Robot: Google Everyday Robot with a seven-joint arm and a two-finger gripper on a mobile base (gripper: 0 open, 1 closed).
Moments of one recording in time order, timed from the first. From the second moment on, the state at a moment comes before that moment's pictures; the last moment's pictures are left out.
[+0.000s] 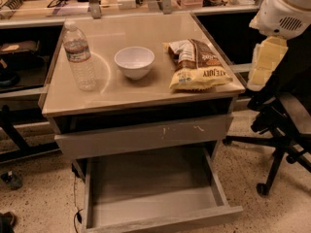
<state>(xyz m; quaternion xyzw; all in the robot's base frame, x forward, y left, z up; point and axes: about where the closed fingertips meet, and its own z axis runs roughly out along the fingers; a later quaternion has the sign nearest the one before) 0.552 -0.235 0.961 -0.60 0.79 -0.05 0.15</state>
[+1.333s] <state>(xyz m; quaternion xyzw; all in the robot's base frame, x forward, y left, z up) 0.666 -0.204 0.946 -0.64 0.75 -0.08 0.16</state>
